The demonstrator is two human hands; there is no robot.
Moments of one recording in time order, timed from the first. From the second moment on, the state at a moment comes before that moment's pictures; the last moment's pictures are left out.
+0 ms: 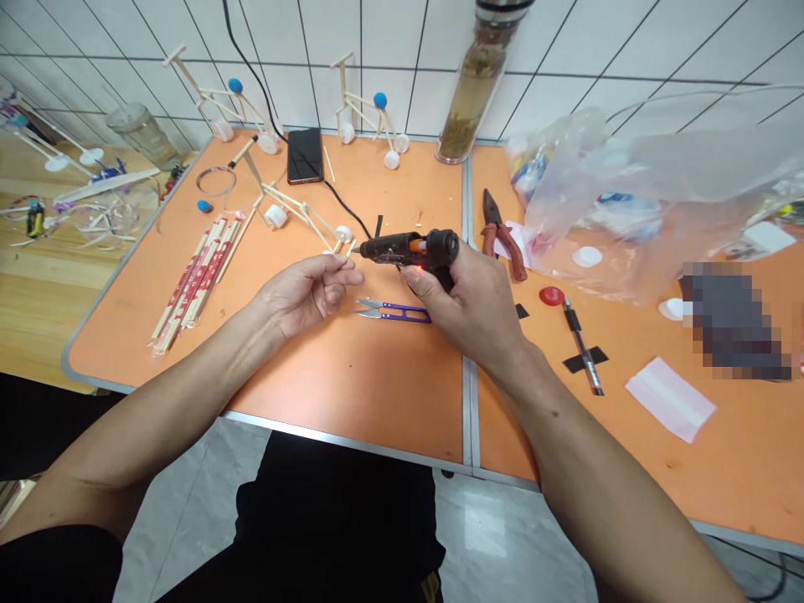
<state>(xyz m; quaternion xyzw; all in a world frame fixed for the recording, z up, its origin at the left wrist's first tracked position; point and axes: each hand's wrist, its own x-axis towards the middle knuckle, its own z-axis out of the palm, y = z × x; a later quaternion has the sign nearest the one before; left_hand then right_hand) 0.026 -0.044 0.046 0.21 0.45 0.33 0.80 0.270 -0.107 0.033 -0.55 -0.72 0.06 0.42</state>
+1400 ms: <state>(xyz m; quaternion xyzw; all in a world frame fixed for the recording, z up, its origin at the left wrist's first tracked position) -0.030 0.016 0.052 0.19 0.58 0.32 0.73 0.285 -0.082 0.006 -0.57 -0.67 0.04 0.47</state>
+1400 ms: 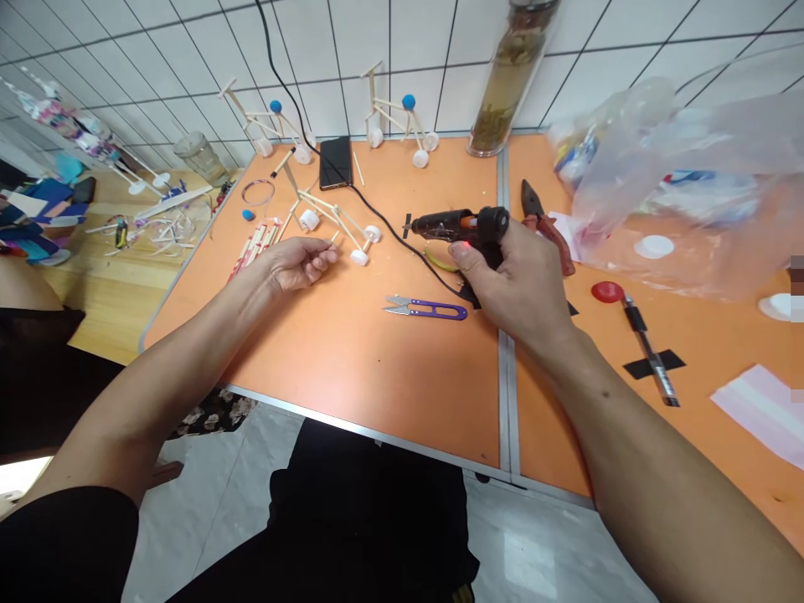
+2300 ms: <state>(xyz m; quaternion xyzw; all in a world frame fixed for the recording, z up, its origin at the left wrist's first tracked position) -0.026 0.041 0.049 0.20 0.55 0.29 0.75 0.288 -0.082 0.001 -0.56 -0.68 0.01 0.47</state>
